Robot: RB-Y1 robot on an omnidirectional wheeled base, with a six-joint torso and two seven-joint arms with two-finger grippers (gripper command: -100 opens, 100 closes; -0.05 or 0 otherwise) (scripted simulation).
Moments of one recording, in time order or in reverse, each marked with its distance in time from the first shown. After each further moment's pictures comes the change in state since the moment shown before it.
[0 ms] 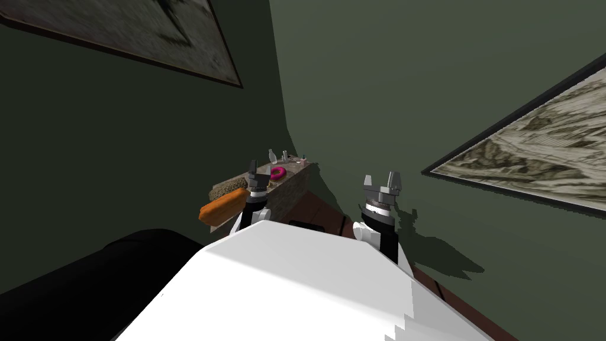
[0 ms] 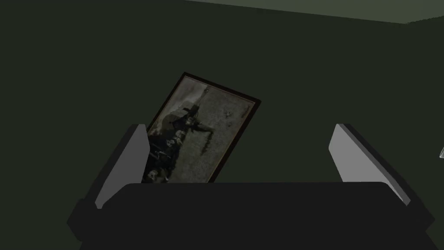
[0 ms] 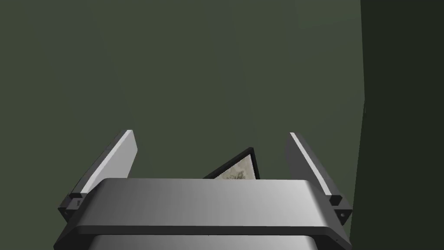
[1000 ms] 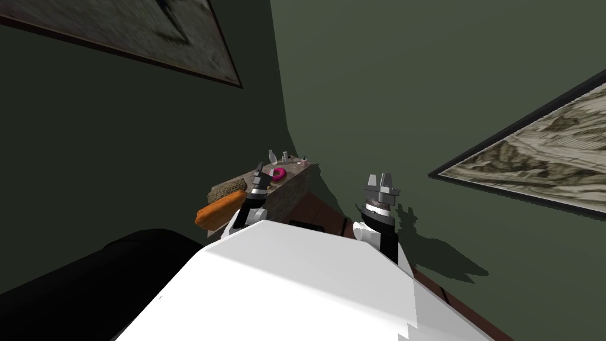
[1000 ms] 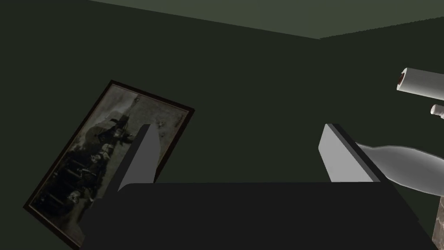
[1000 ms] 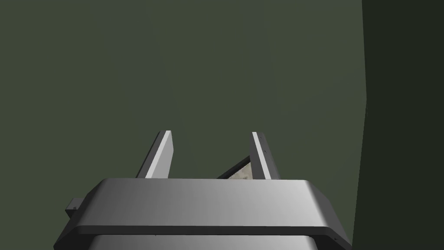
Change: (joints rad) left arm -0.007 0.123 0.020 -0.013 0.093 0.231 0.095; right arm 0.000 0.000 0.000 0.000 0.000 0.000 0.000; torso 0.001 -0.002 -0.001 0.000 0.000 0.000
